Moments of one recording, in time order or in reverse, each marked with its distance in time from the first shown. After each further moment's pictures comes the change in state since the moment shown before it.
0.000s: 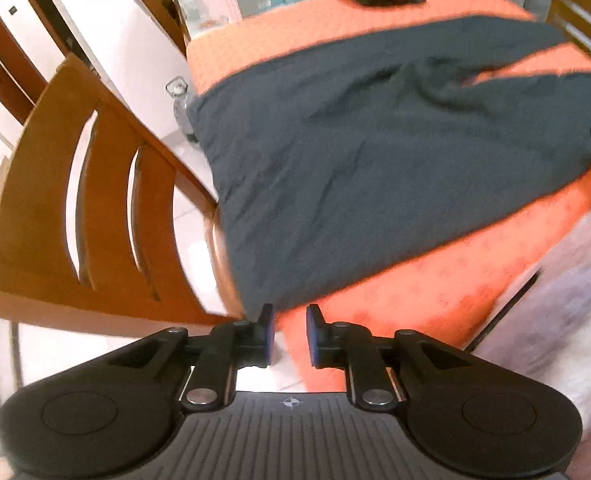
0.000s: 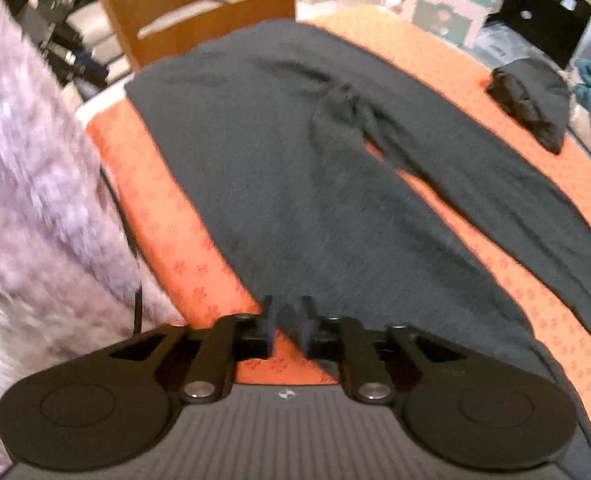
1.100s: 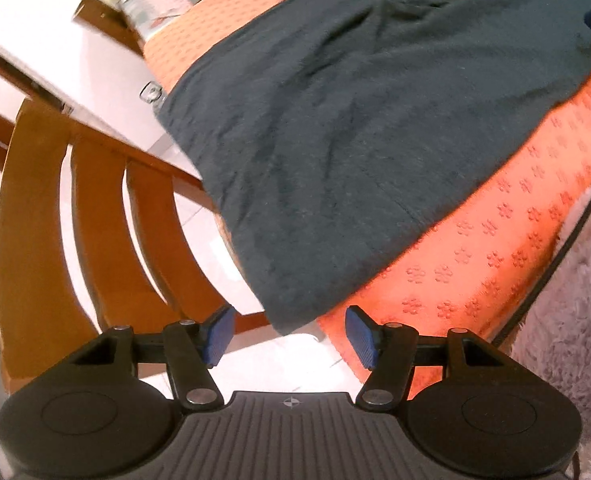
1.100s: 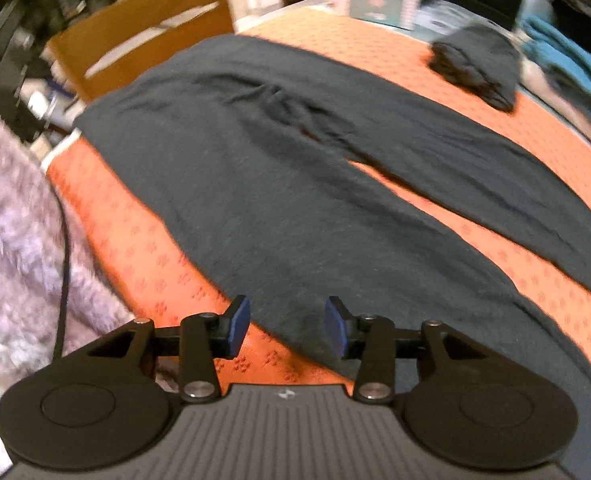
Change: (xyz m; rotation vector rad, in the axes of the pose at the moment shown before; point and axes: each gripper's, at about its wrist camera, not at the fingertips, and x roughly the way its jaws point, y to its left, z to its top) left arm 0.037 -0.007 0.003 0.282 0.130 0.078; right arm 0.008 -0.027 -0.013 0.118 -0.021 -0.044
